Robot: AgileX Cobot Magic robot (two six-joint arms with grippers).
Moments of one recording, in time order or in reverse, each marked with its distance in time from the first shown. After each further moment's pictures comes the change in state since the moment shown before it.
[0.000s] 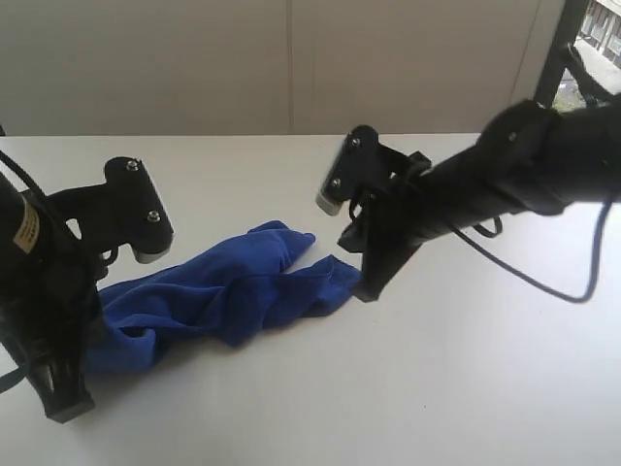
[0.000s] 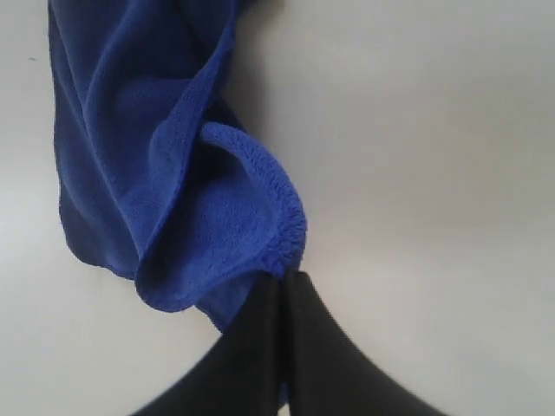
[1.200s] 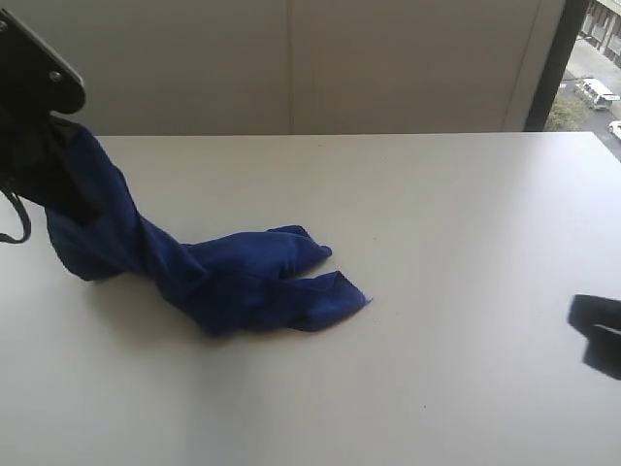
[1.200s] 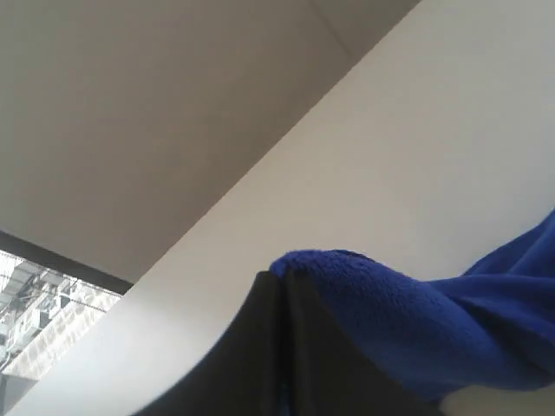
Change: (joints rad) left arm 0.312 0.004 0.180 1.443 -0.760 -1.345; right arm -0.192 -1.181 0.692 -0.327 0.059 1.384
